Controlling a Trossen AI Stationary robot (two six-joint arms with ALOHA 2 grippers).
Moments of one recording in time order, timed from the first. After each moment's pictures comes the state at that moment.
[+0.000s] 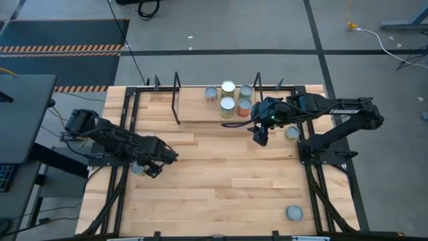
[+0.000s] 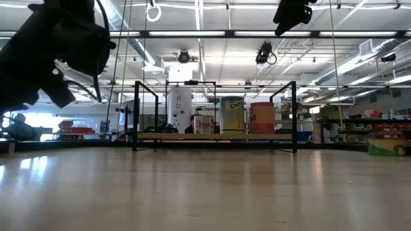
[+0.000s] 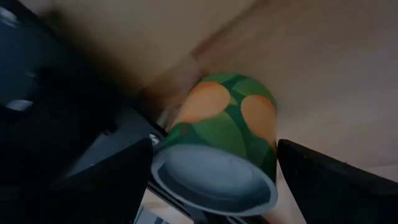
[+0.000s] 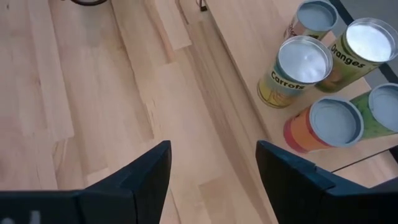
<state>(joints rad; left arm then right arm) -0.21 1.49 0.74 -1.20 0.21 -1.04 0.02 1.27 1.38 -1.03 0.22 0.32</state>
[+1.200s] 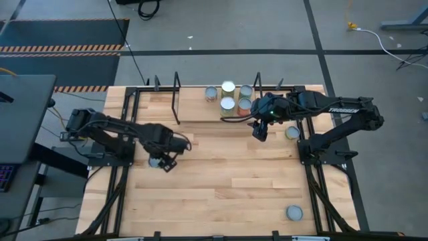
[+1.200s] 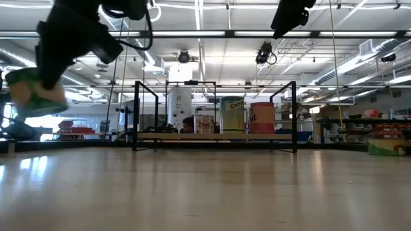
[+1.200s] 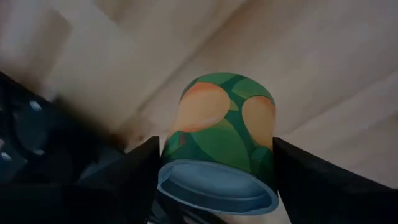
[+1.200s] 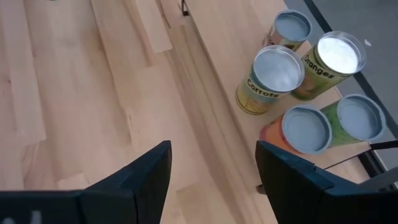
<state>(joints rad) -0.14 1.49 1.11 -1.33 0.11 -0.90 -0.03 1.27 1.38 -1.03 0.24 0.24</state>
